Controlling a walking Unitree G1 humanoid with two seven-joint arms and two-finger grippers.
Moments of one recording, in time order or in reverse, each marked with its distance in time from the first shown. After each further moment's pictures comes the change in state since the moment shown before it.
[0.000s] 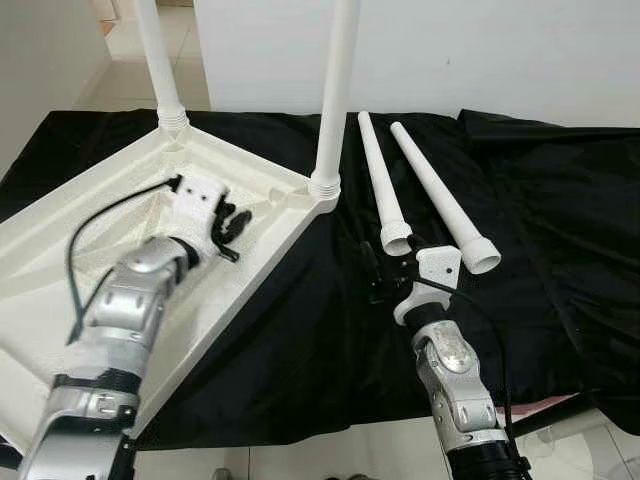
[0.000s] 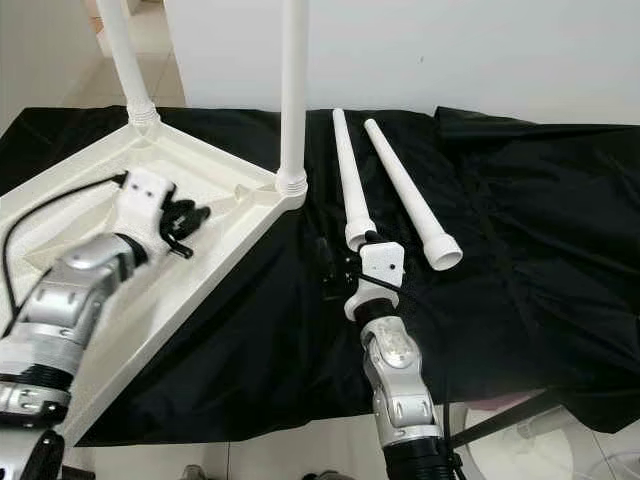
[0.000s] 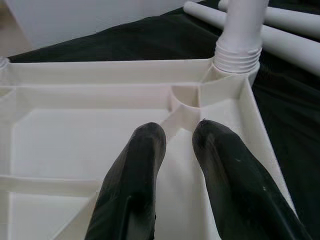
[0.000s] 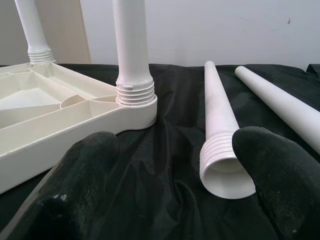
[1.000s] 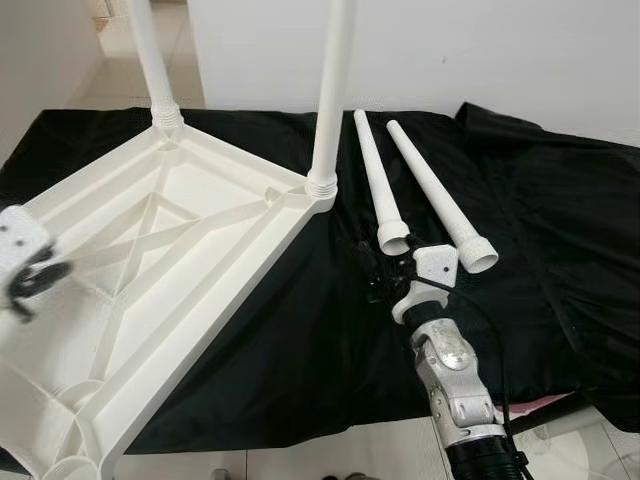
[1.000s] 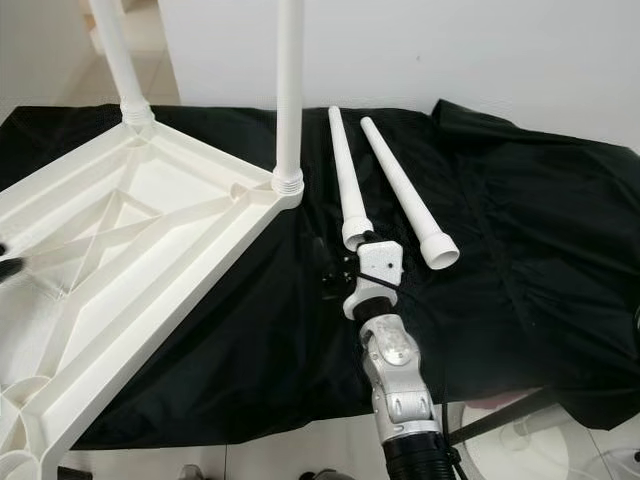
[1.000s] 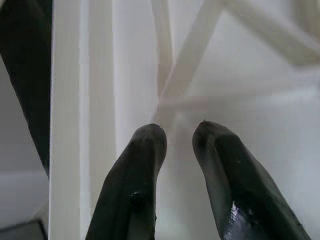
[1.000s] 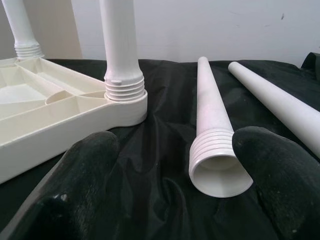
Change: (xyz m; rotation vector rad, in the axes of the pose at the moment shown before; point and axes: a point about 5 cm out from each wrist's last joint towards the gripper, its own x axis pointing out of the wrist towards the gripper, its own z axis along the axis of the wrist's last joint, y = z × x) left arm -0.159 0.102 -0.011 0.478 0.620 0.046; right arm 0.003 0.000 -0.003 0.000 0.004 0.005
